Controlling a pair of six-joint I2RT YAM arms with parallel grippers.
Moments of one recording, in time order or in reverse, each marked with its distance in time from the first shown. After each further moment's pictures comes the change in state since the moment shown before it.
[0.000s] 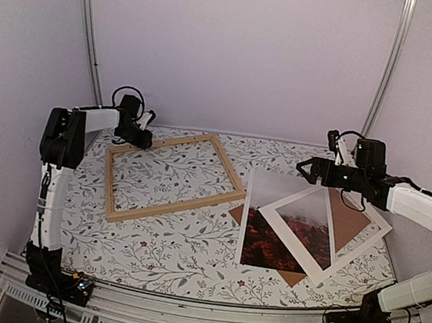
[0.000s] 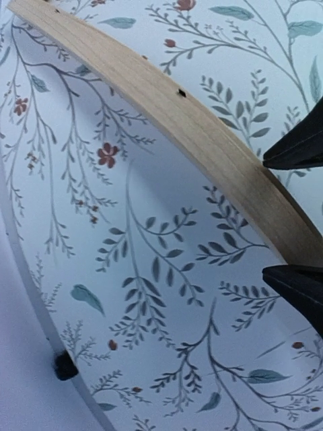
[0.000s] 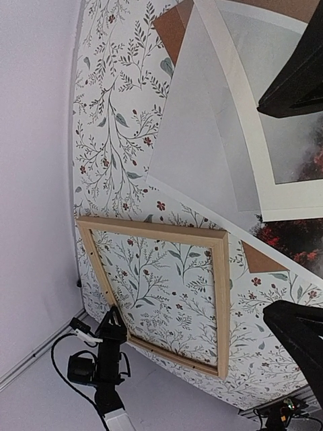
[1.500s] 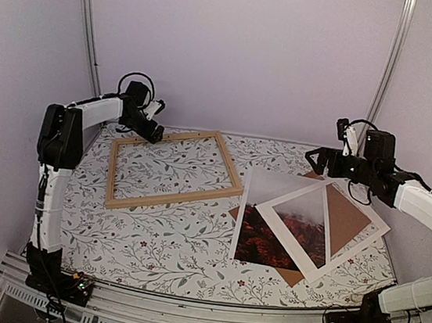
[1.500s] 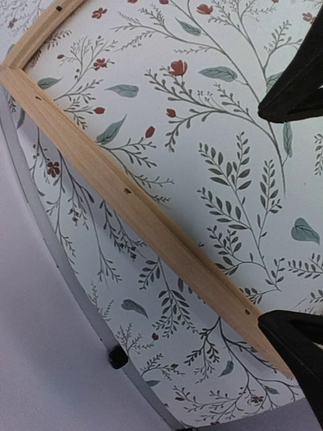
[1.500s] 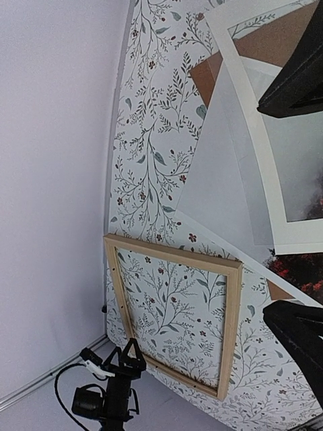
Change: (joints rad) left arm -0.063 -0.141 -0.014 -0.107 -0.061 0.066; right arm -0.002 -0.072 0.055 -0.049 0.142 -0.082
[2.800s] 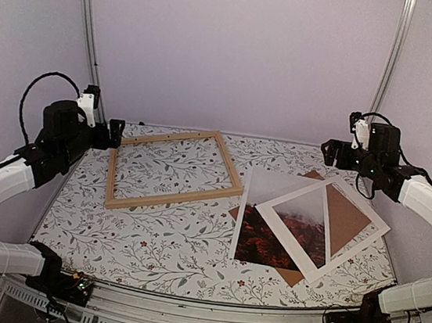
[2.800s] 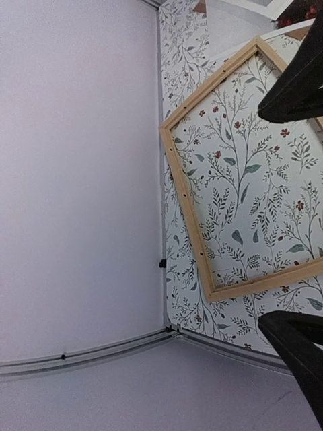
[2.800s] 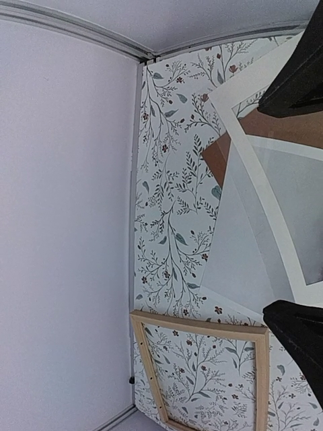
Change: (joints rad) left arm -0.153 -1.303 -1.199 0.570 -0.289 -0.392; right arm -0.010 -0.009 0.066 -0.062 0.296 -0.045
